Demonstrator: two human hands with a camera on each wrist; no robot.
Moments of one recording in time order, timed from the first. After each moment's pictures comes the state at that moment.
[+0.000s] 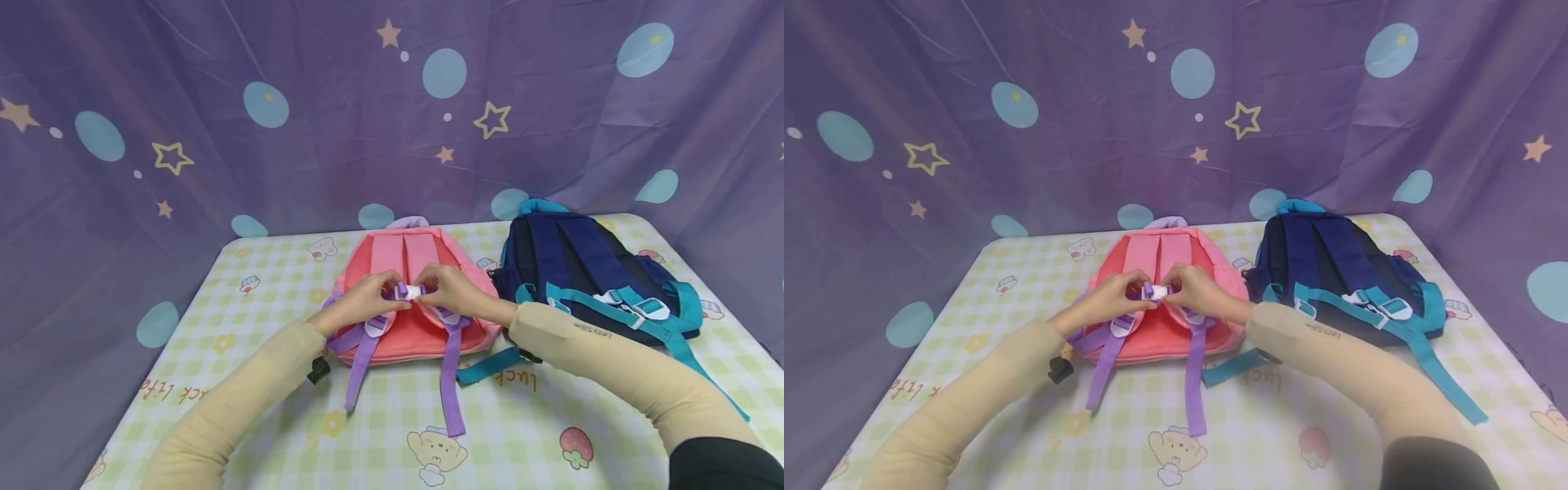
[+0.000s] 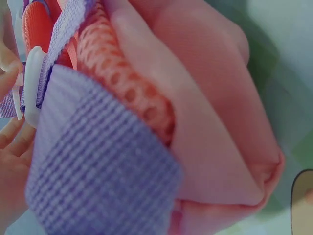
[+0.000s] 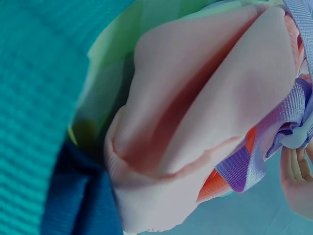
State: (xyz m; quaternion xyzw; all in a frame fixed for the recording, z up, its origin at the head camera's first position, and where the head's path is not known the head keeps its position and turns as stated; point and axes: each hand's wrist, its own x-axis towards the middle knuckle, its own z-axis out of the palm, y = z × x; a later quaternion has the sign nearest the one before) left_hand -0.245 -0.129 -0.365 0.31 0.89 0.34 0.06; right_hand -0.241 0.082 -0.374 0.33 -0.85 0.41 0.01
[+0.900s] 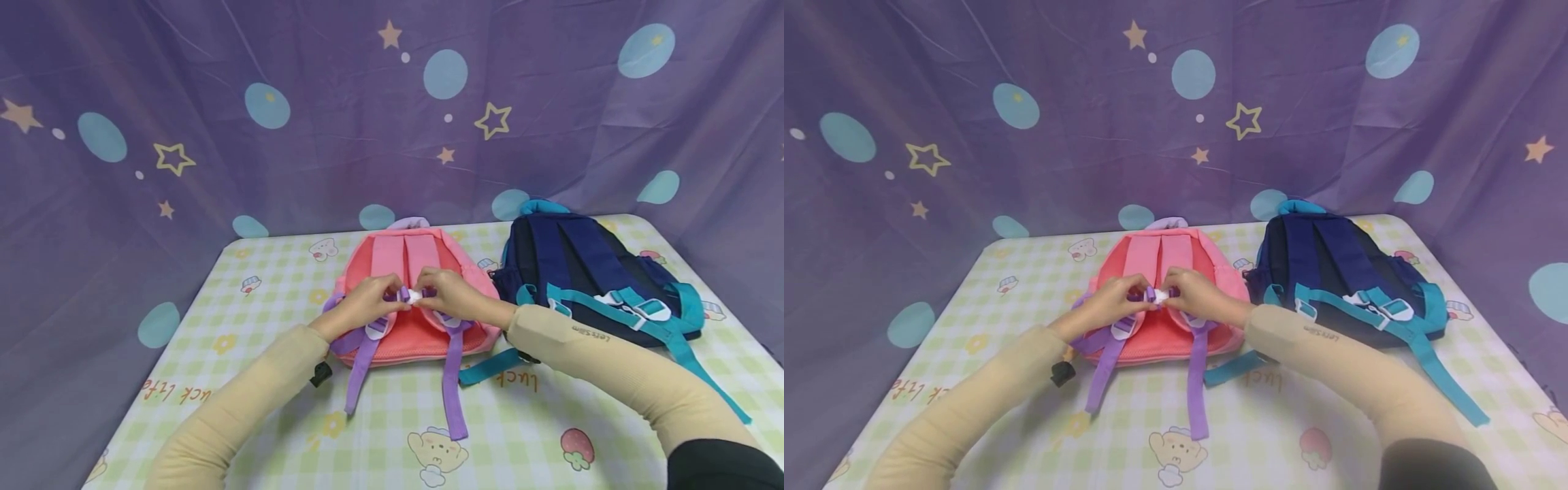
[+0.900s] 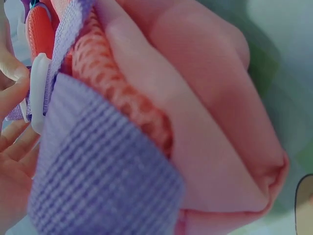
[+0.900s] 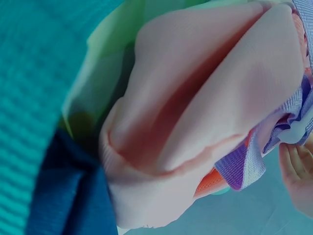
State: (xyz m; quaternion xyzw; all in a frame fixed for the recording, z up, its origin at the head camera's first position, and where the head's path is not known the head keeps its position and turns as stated) left_hand -0.238 -0.126 -0.364 0.32 0.90 0.29 0.01; right_hand -0.240 0.080 -0.374 0.38 -0.86 0.34 0.04
